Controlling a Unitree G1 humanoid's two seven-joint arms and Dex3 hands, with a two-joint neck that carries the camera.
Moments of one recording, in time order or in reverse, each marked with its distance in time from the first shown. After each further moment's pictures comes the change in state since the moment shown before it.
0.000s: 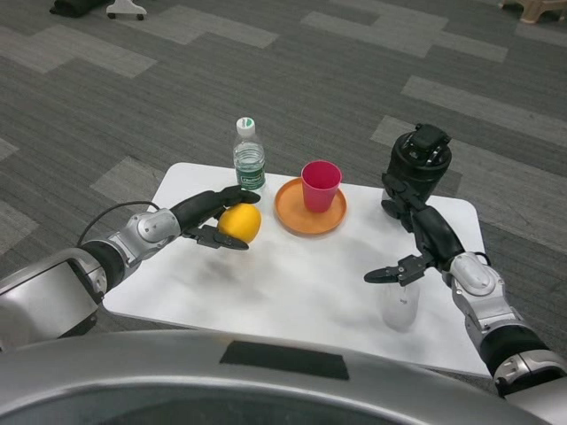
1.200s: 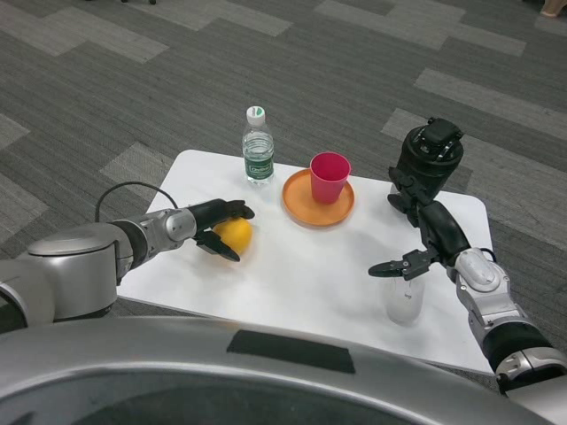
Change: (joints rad) left arm -0.110 -0.053 -0.486 0.144 -0.093 0.177 0.199; right arm -0.010 0.002 0.012 0.012 0.000 0.001 0.000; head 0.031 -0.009
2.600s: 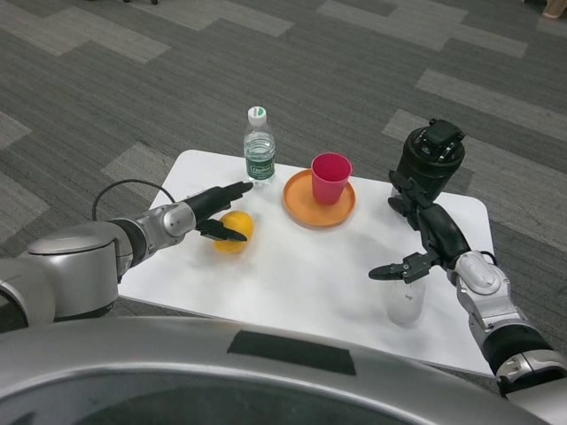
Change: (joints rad) left arm 0.004 0.004 0.056 0.023 -0.075 -0.092 0.067; right arm 0.000 0.000 0.008 0.008 0.000 0.000 0.000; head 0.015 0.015
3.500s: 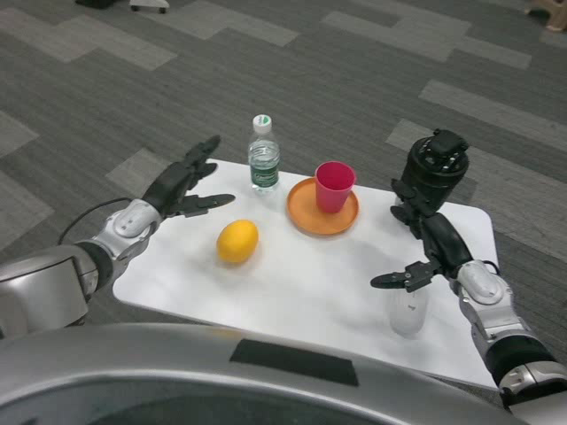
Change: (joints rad) left arm 0.137 0.126 0.235 -0.105 -0.445 -0.404 -0.129; right arm -0.006 0.003 0.002 0.005 0.000 0.000 0.001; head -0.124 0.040
